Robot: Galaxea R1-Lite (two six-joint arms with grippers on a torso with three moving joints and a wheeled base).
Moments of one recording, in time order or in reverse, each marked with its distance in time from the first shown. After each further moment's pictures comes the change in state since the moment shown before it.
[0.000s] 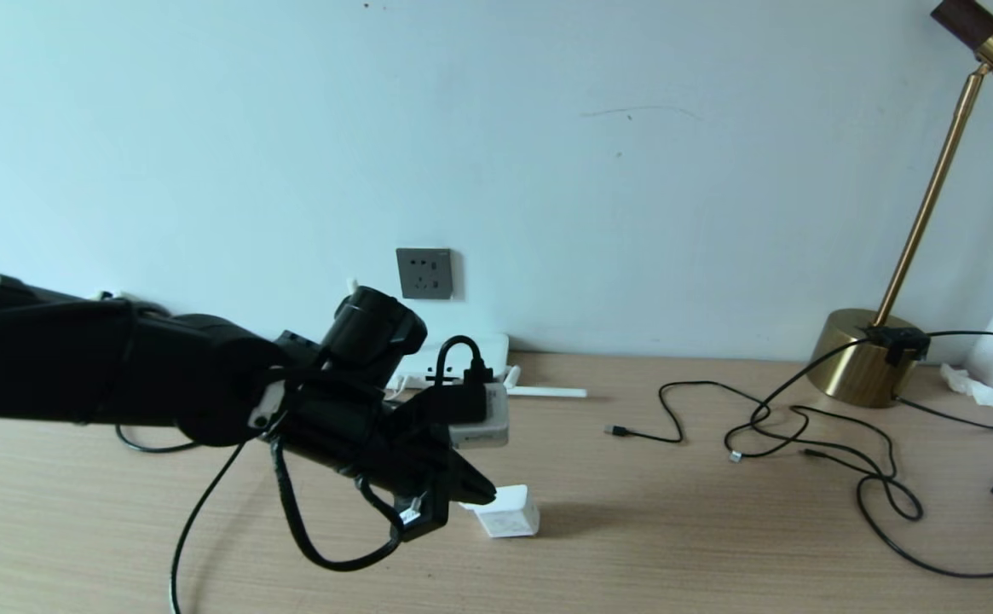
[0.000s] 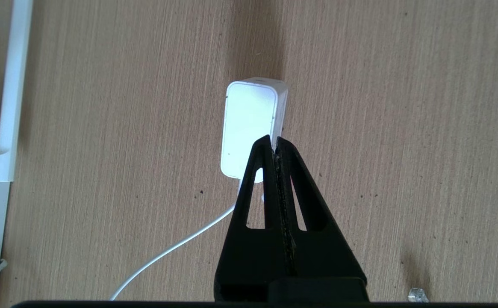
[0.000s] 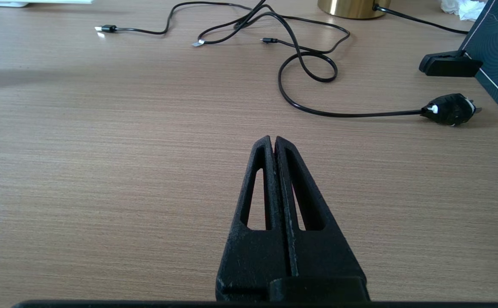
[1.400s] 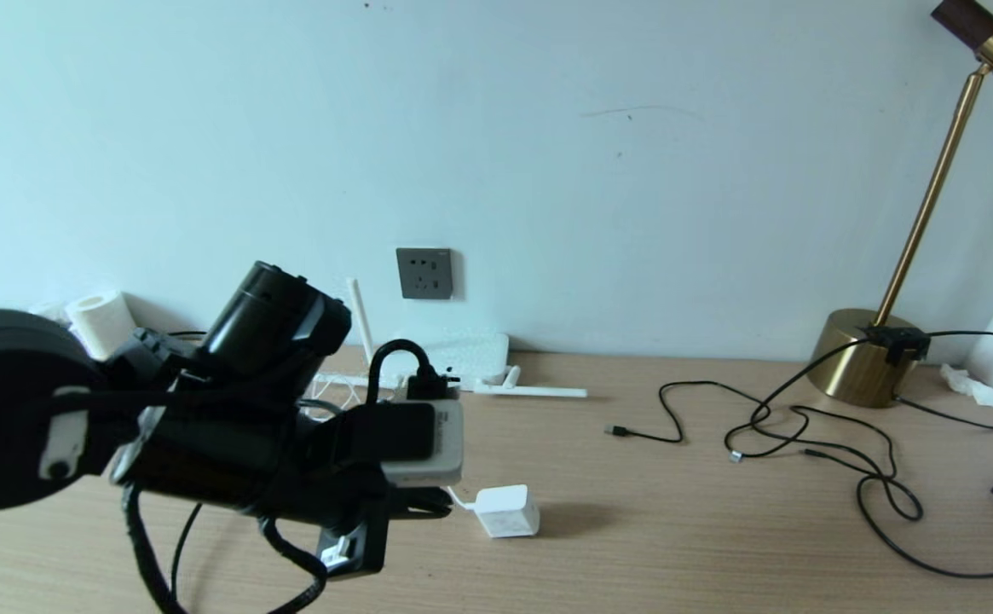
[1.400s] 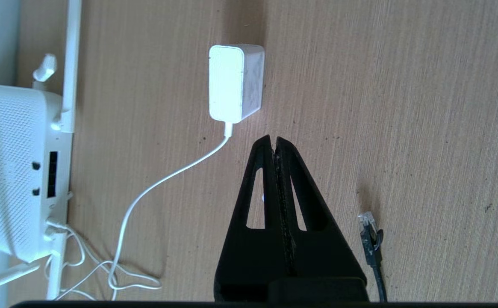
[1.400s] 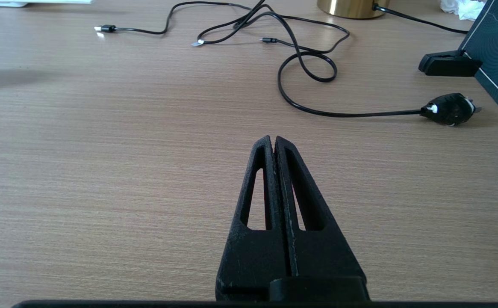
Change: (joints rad) left arm -0.048 -0.272 0.135 0.042 0.153 0.023; right arm 0.000 0.000 0.000 0.000 0.000 0.000
